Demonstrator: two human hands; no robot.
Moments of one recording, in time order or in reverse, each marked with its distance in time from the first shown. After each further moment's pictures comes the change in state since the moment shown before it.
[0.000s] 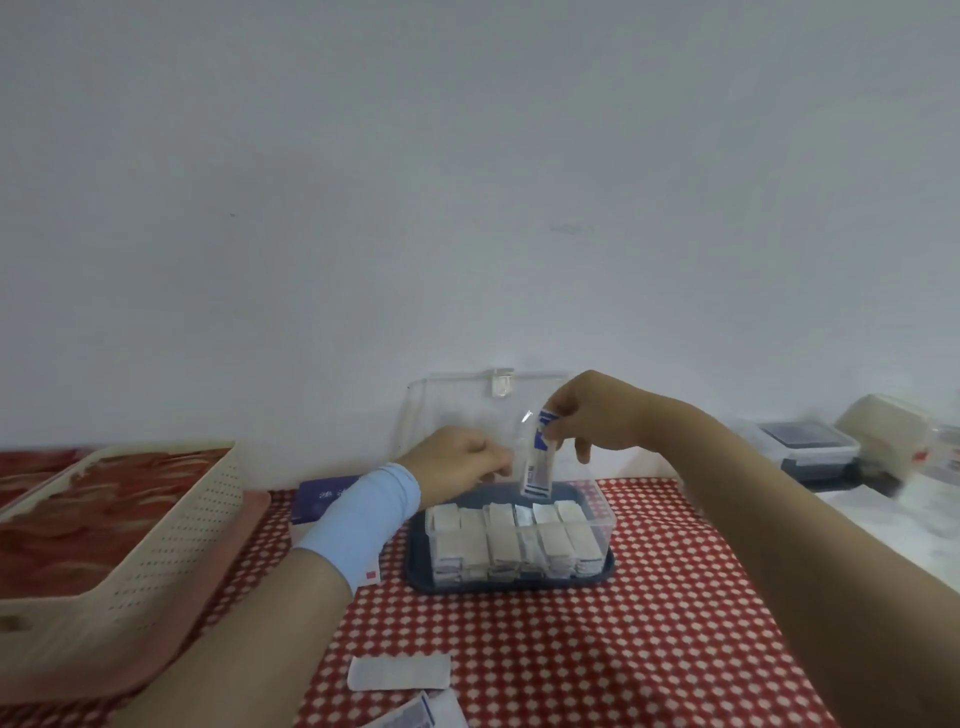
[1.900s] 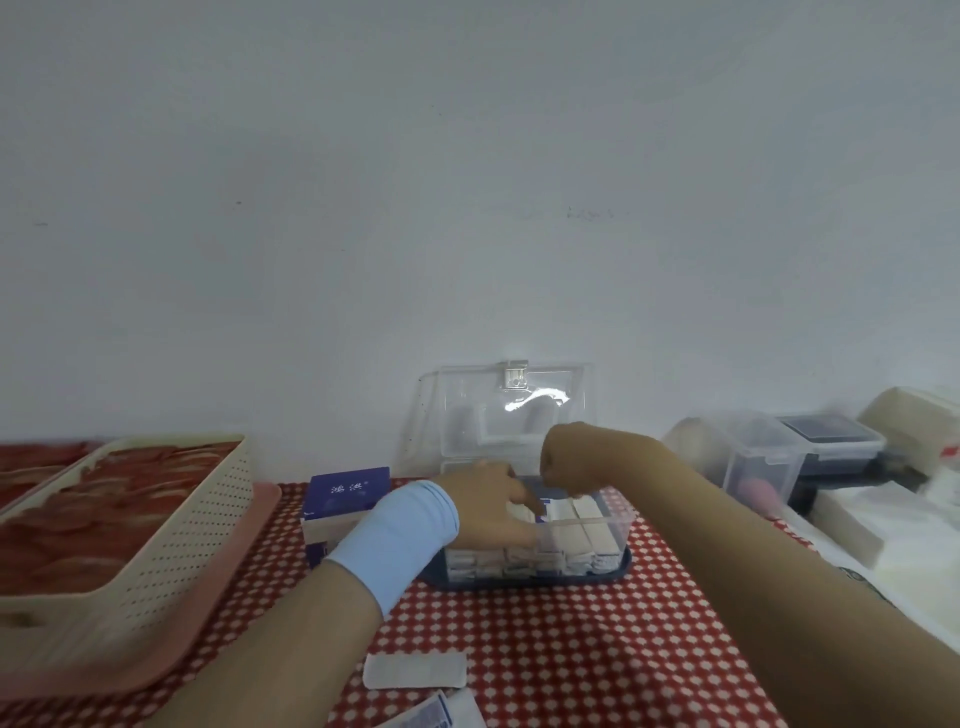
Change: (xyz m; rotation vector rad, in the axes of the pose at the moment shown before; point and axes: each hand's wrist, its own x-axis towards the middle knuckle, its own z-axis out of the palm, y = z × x) left_hand -0.004 -0.007 0.022 0.705 -0.288 0.072; right_hand 0.037 0.005 0.065 -0.508 -0.171 0.129
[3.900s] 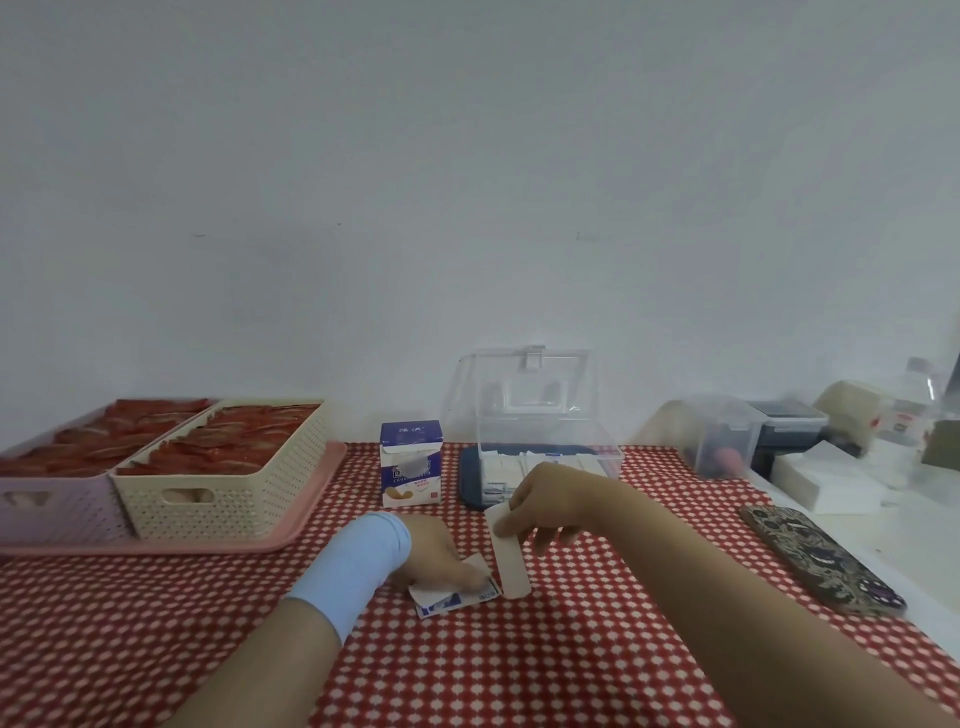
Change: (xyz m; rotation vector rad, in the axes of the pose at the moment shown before) left_hand -0.142 -0.016 0.066 -0.076 -0.251 -0.350; right_hand -0.144 -0.098 0.047 0.577 -0.136 0.027
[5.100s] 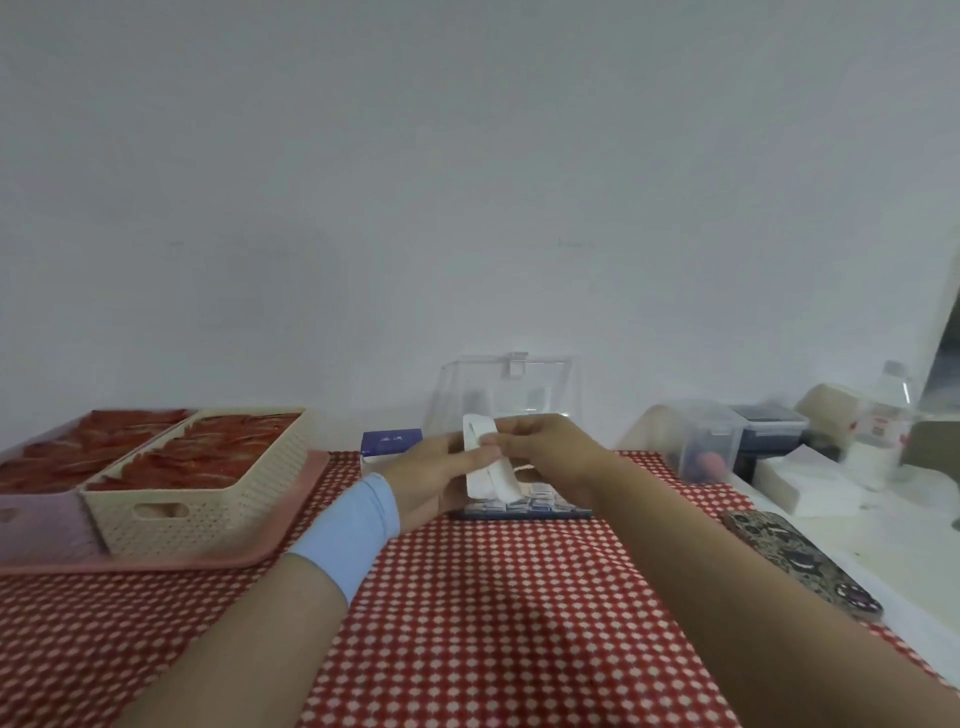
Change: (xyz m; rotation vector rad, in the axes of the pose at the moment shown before) left_hand -0.010 0.037 -0.041 -1.439 0.126 0.553; right_hand 0.001 0.004 -0.034 0.718 0.190 -0.340
